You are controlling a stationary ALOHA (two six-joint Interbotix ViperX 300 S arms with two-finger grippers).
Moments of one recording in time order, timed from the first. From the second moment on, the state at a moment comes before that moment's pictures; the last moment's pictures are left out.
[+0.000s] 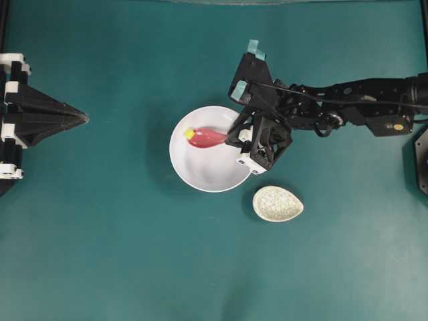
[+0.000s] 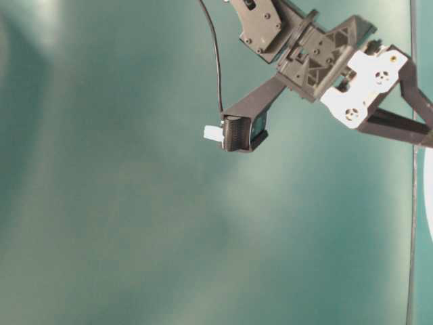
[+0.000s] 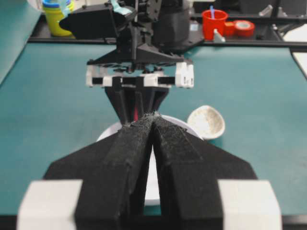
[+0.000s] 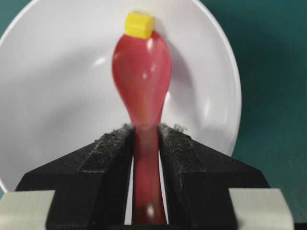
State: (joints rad) left arm 0.03 -0.96 1.18 0.02 -0.20 0.01; right arm -0.13 0.06 0.61 0.35 0.12 0.00
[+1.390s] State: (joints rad) left arm 0.03 -0.96 1.18 0.02 -0.18 0.01; right arm -0.06 -0.21 0.75 0.34 -0.08 -0.01
